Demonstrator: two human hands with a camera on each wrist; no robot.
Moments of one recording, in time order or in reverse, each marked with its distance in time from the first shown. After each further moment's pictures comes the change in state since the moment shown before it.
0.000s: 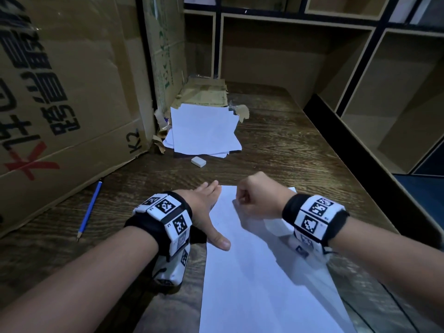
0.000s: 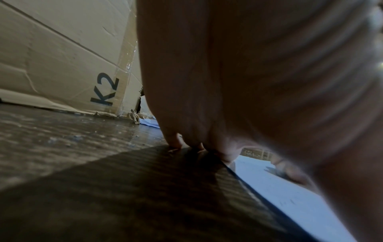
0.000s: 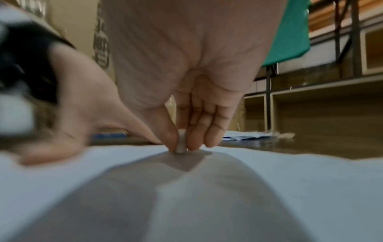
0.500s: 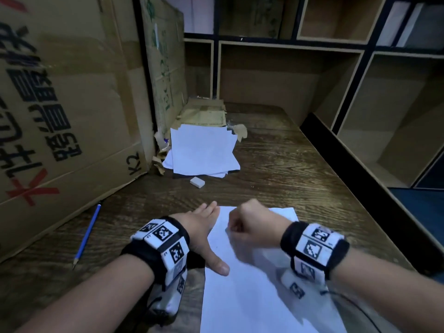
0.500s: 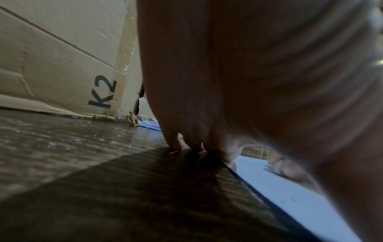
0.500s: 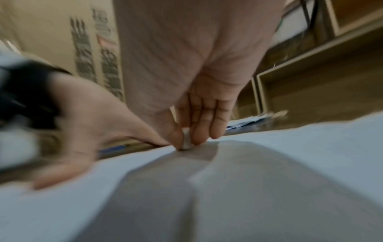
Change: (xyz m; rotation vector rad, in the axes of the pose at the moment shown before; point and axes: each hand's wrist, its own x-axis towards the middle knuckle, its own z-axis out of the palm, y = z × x) left_hand -0.002 0.002 0.001 -0.015 0.052 0.029; right_hand -0.006 -0.009 0.003 0.020 -0.083 -0.040
